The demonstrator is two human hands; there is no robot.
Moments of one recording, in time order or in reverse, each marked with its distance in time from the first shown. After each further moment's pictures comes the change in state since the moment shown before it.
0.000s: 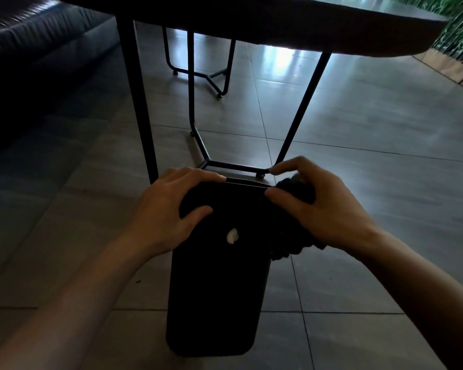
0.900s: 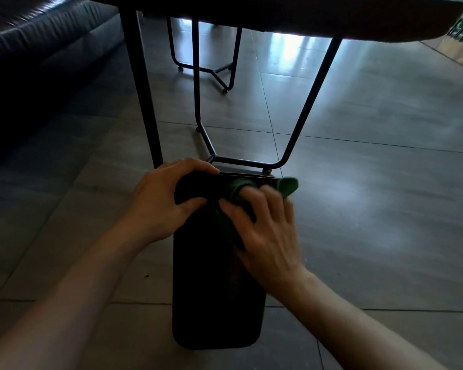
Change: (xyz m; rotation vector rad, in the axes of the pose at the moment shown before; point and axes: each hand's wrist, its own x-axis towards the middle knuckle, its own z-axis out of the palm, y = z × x) left_hand 0.005 -0.010 -0.008 -0.069 0.000 -0.125; right_hand -0.018 0.031 0.119 -0.602 0.392 -0.580
